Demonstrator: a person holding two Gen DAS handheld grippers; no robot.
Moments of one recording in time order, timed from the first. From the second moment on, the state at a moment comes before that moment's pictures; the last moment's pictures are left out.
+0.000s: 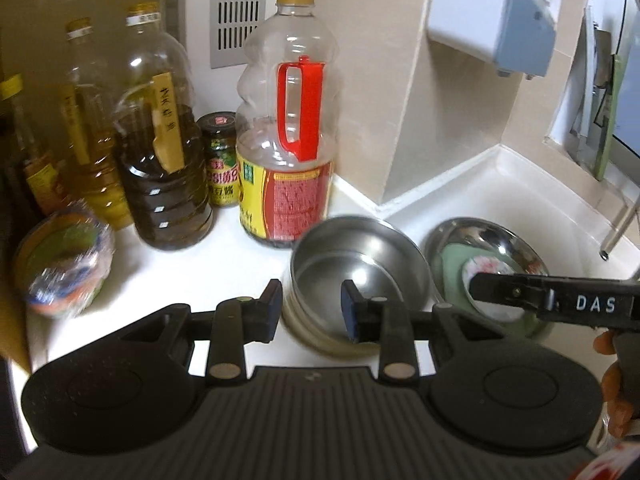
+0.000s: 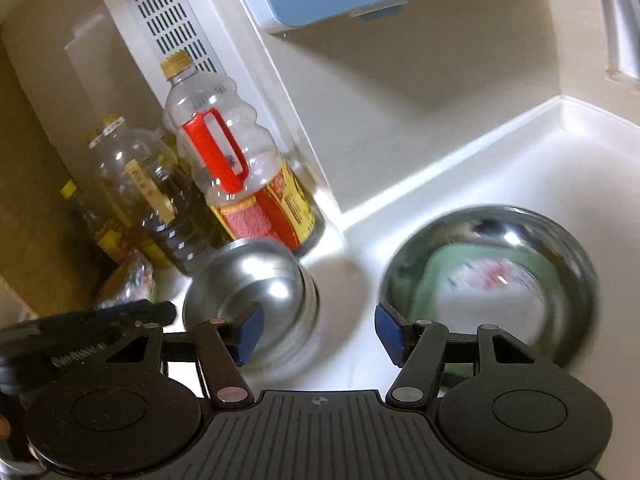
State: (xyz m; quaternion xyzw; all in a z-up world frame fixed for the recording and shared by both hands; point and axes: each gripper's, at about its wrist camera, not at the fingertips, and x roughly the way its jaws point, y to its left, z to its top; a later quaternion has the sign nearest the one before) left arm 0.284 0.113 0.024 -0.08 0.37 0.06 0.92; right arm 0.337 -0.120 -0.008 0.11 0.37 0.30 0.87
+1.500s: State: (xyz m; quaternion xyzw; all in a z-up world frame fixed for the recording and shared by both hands) left arm 0.131 0.013 -0.015 -0.07 0.45 0.11 0.88; right arm 0.189 -0.198 -0.052 0.02 0.43 0.27 0.86
